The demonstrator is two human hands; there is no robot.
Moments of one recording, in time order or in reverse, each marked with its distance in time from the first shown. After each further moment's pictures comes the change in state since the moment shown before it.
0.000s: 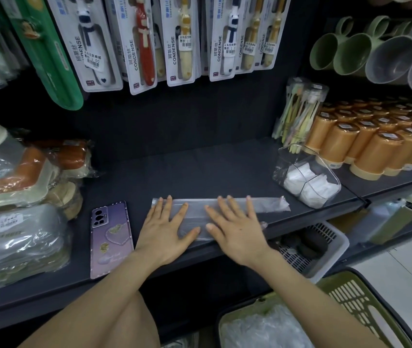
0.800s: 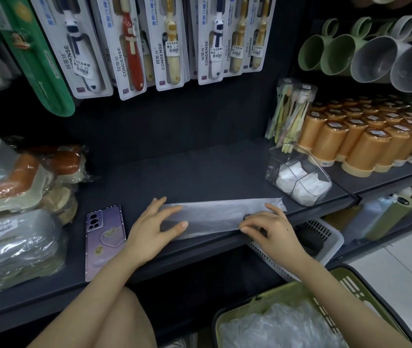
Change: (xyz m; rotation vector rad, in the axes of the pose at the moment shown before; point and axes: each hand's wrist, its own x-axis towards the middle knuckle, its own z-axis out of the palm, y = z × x) left_hand -0.012 -0.012 -0.016 -0.566 0.147 0.090; right_hand -0.045 0.063 -0.011 0.466 0.431 -0.016
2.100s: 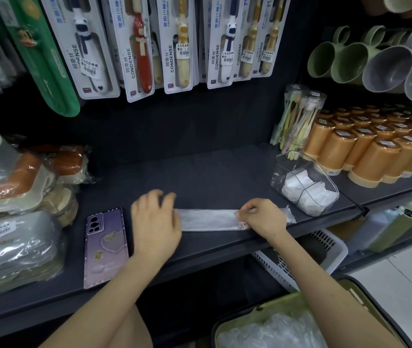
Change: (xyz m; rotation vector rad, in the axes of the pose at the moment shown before) left_hand 0.019 0.015 0.012 0.518 0.479 0.046; right_hand 0.067 -0.011 0.013 0.014 -0.237 0.719
